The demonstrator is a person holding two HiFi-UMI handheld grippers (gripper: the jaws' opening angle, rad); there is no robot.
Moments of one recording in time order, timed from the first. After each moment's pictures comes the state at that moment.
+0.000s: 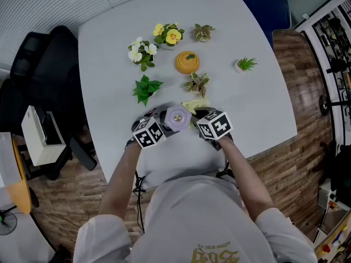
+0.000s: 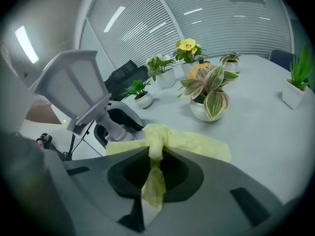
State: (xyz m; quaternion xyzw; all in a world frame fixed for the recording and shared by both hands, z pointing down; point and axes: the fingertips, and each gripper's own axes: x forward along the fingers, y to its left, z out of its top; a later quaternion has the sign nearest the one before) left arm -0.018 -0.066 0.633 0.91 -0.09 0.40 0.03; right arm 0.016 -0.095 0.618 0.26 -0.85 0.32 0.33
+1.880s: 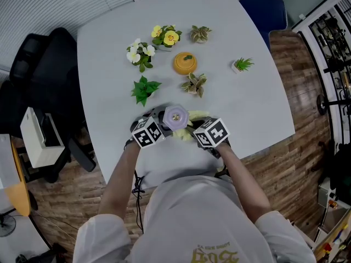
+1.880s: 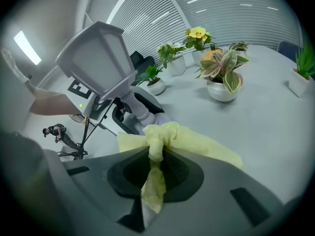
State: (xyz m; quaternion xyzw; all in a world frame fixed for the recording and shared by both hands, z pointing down) left arm -0.018 -0.065 0.633 0.91 -0.09 0.40 0.03; right arm 0.009 -0.047 0.621 0.21 -0.84 0.34 0.36
